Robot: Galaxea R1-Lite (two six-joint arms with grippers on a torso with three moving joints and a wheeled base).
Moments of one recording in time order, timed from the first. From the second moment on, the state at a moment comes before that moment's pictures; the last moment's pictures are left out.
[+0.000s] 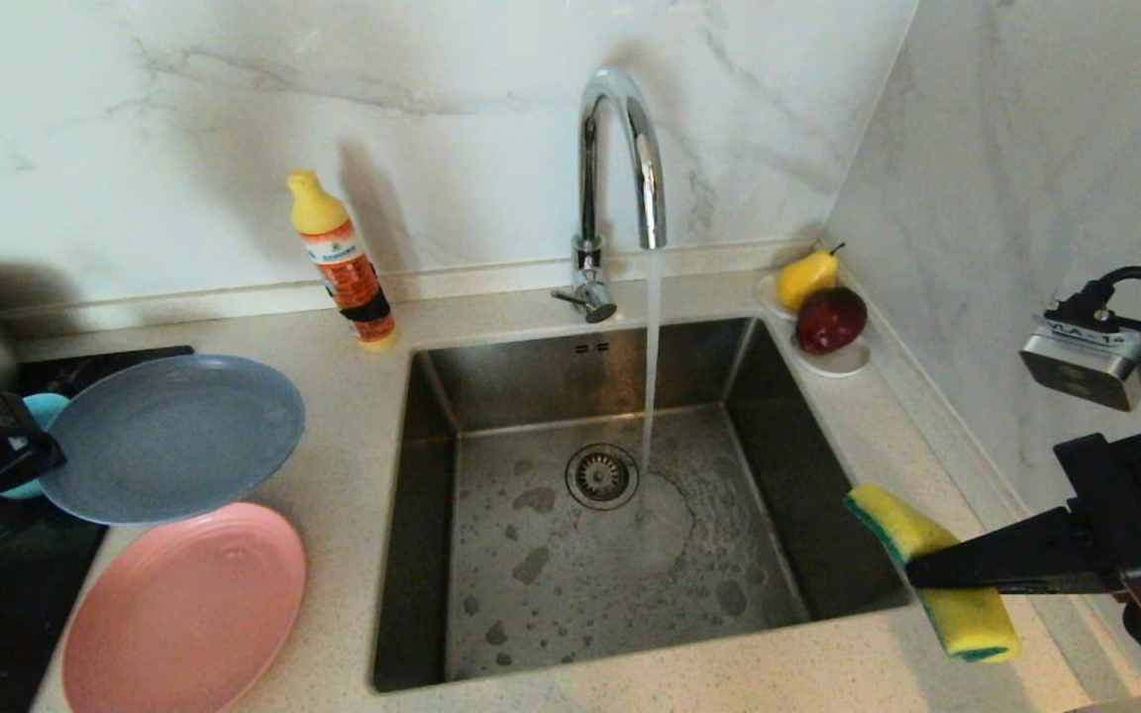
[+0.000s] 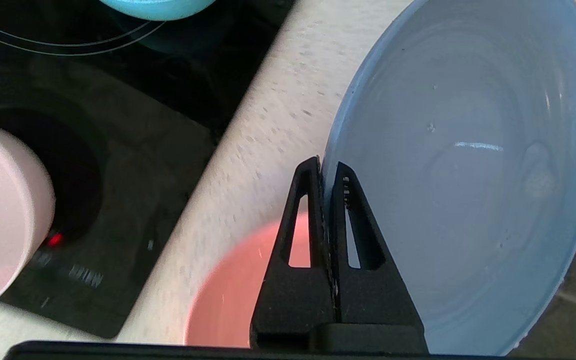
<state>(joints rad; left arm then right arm) 0.51 1.56 -0.99 0.07 -0.21 -0.31 0.49 1.32 -1.25 0.68 0.43 0.64</state>
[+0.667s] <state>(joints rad) 0.51 1.80 -1.05 -0.12 -0.37 -0.43 0.48 1.33 -1.24 0.68 0.44 0.62</state>
